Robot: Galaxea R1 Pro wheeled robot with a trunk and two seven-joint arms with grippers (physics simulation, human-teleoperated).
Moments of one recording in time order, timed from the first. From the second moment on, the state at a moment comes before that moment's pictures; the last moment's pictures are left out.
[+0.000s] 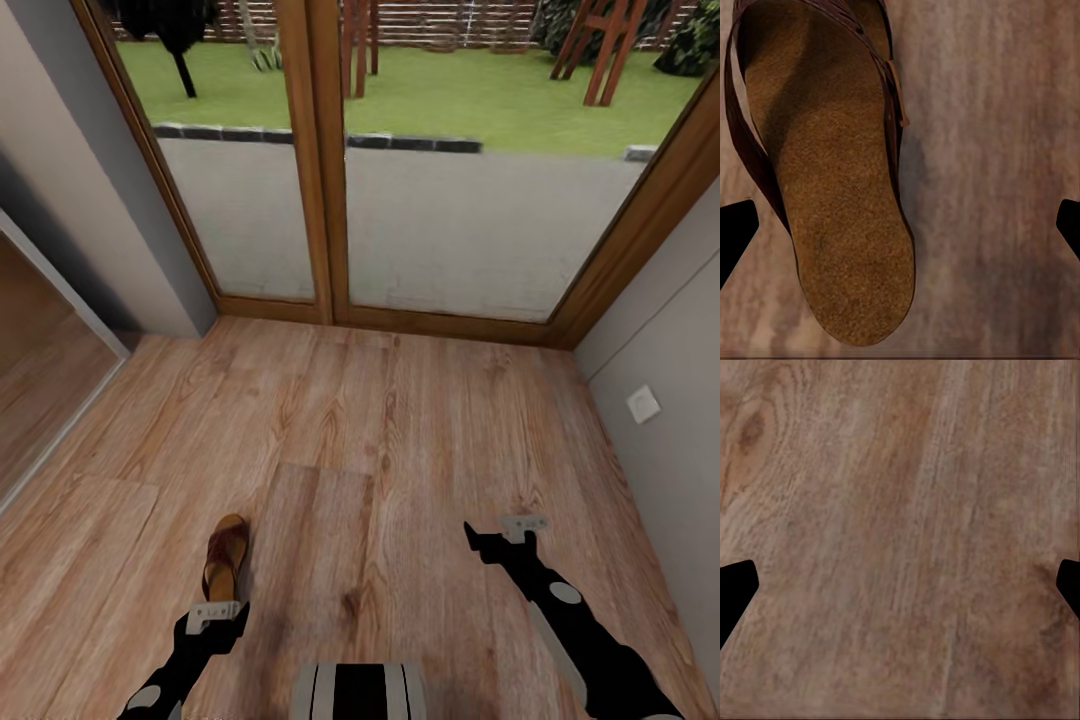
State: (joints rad) left arm -0.44 0.04 0.40 -0.33 -0.25 -0.41 -0.24; right arm -0.41 -0.17 0.13 -0.92 -0.18 0.02 0.06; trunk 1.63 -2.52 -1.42
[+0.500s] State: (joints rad) left arm -0.44 0.04 0.40 -0.33 -0.25 -0.41 -0.23; right arm -0.41 -0.18 0.13 -0.92 -0.19 0.02 0.06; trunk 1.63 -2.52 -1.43
